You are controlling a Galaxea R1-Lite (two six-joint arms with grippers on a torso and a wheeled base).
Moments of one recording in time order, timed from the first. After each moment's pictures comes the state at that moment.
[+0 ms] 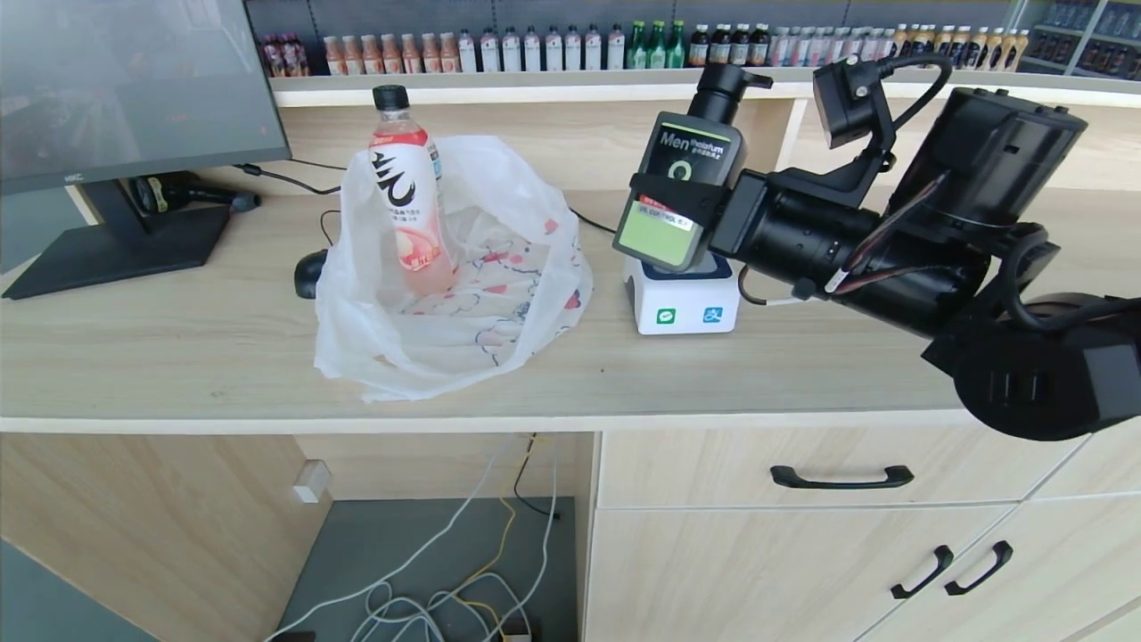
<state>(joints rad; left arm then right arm) 0.00 0.00 0.00 0.00 0.00 0.00 0.51 1.80 -1.18 -0.86 0.43 0.40</state>
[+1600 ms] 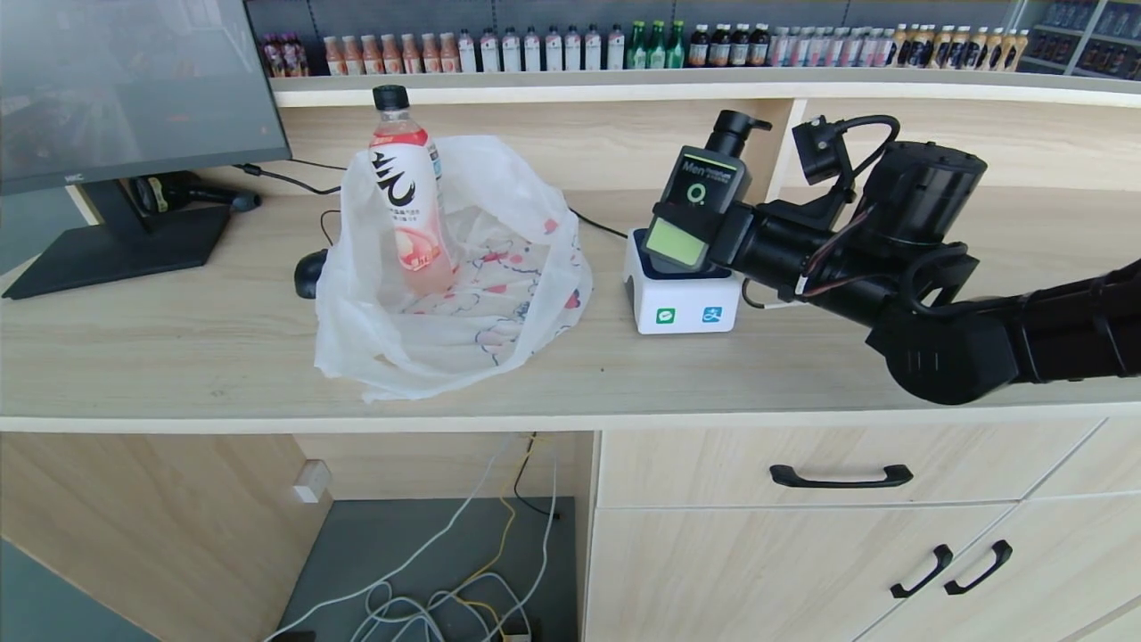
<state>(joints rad) 0.00 0.00 0.00 0.00 0.00 0.00 0.37 1.98 -1.30 -0.86 0.46 0.41</state>
